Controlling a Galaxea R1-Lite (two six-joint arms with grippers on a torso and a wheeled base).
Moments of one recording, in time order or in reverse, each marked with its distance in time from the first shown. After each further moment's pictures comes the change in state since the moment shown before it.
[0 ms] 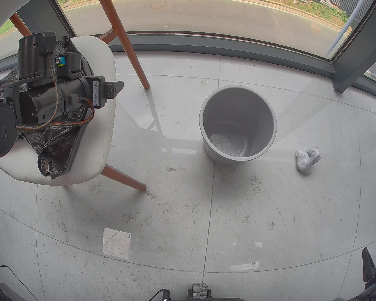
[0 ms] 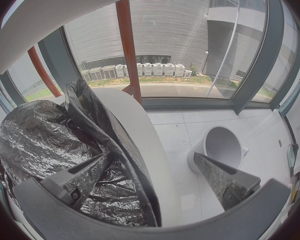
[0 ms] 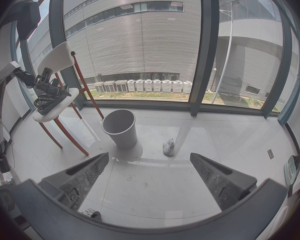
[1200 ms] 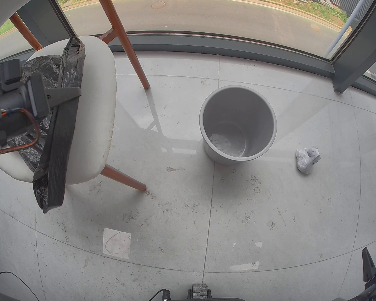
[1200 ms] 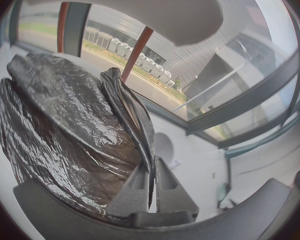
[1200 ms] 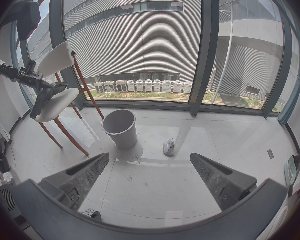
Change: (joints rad) left arm 0.014 -0.407 0.198 0.170 -0.430 -0.538; right arm 0.000 0.000 0.000 0.000 0.000 0.000
